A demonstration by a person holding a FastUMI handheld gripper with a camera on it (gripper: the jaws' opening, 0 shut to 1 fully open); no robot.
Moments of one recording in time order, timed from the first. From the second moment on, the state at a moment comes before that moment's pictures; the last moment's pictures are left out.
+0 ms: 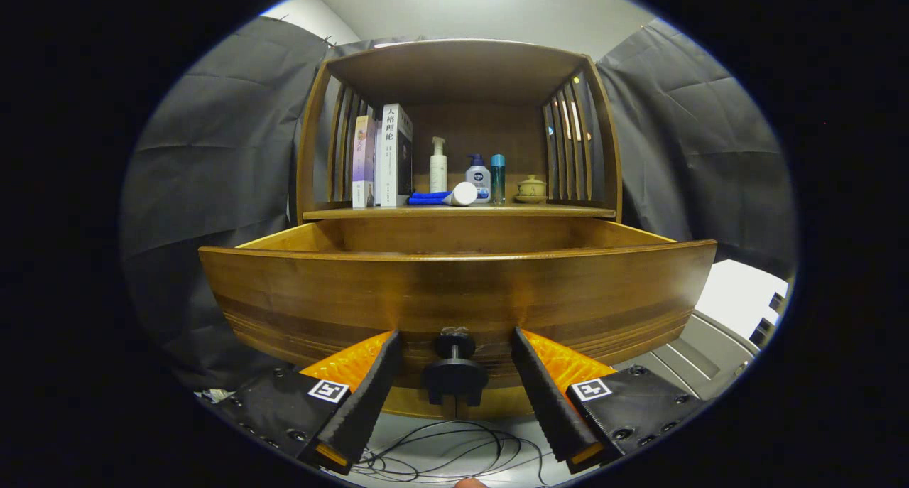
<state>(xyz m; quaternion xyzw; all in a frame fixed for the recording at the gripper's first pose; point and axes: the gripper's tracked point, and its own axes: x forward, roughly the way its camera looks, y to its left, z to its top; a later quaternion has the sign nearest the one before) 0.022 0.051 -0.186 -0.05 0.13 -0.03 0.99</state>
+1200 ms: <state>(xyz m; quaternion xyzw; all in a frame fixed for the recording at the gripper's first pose) 0.120 0.051 -0.183 -0.05 0.13 -0.04 0.99</state>
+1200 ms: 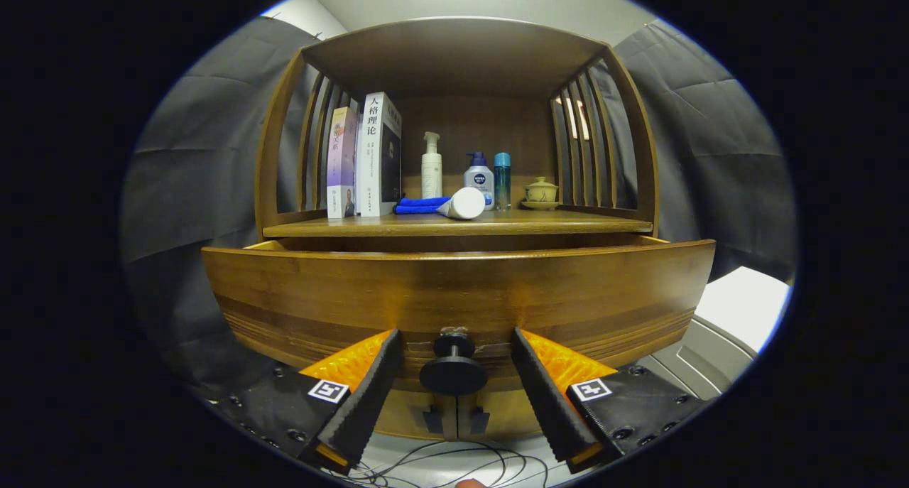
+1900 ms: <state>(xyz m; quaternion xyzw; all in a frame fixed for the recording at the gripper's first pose) 0.179 0.045 -0.186 -0.05 0.13 -0.04 0.99</state>
